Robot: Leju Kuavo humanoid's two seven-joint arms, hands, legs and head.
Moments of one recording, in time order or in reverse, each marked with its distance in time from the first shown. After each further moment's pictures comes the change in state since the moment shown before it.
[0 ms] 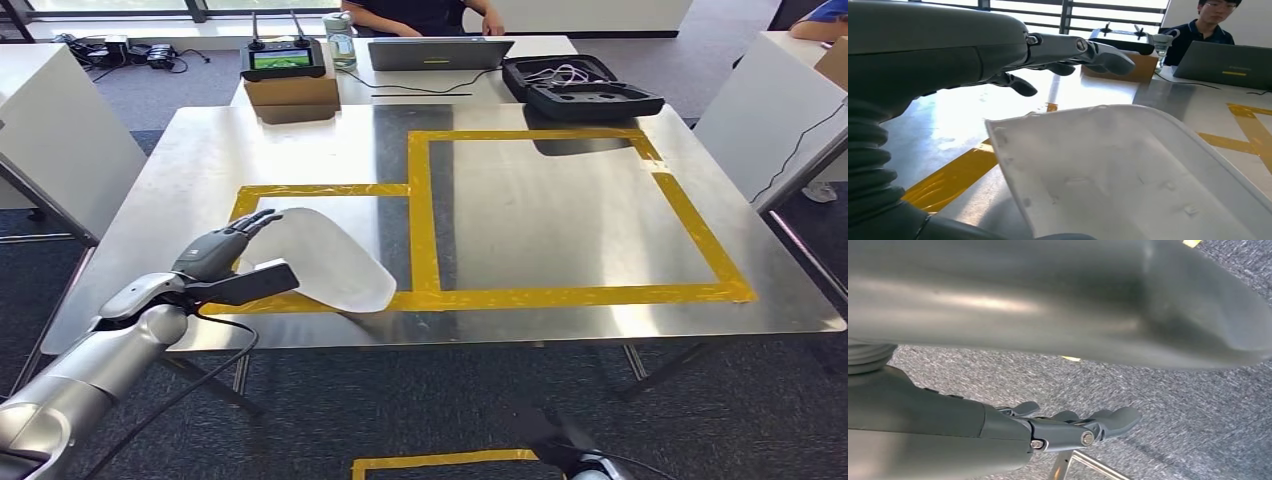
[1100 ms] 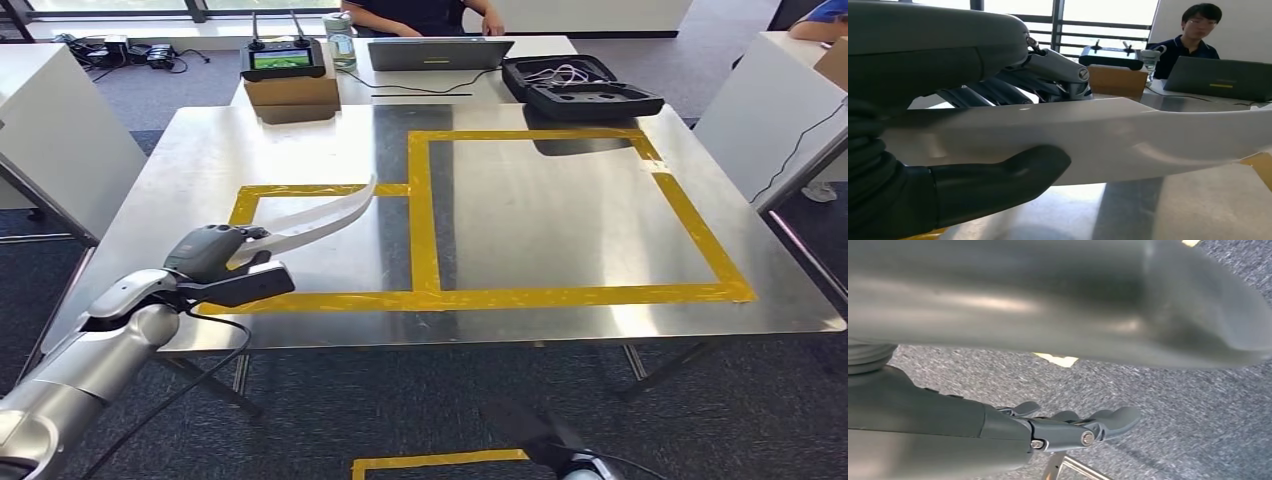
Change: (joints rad) left arm 0.024 0.025 0.015 -0.097 -0.060 -0.011 -0.008; right arm -0.003 0.024 -0.002 0.000 -0.003 0.007 -0.009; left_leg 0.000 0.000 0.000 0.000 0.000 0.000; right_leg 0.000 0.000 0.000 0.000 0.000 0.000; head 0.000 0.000
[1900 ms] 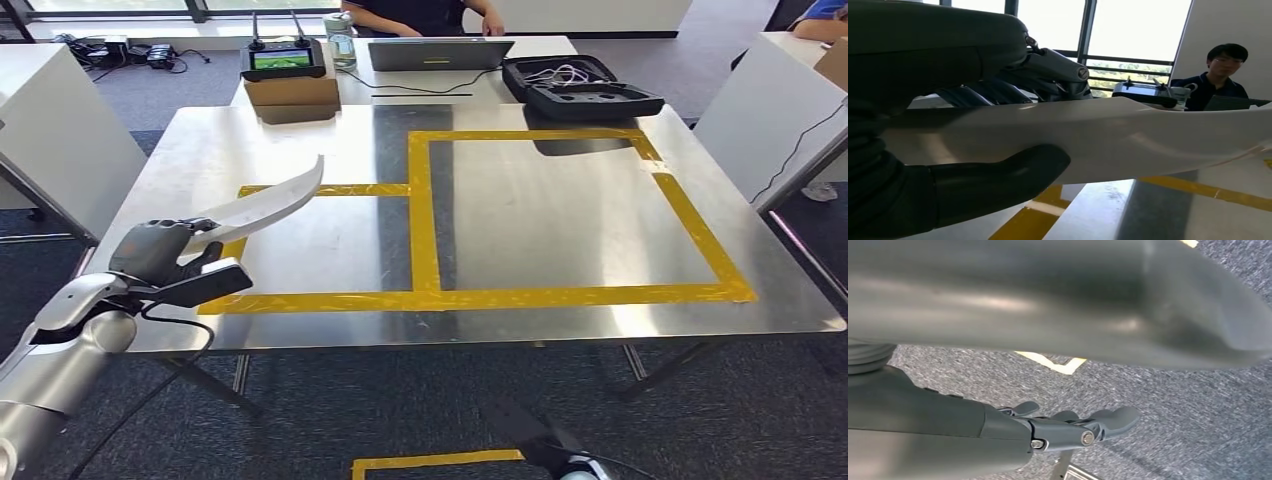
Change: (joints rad) left arm 0.083 0.087 0.109 -0.161 -0.060 0.052 0.014; right arm 0.005 0.015 -0.007 0.000 -0.025 -0.001 0.008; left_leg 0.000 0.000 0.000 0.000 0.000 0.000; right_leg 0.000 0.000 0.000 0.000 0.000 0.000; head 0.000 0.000
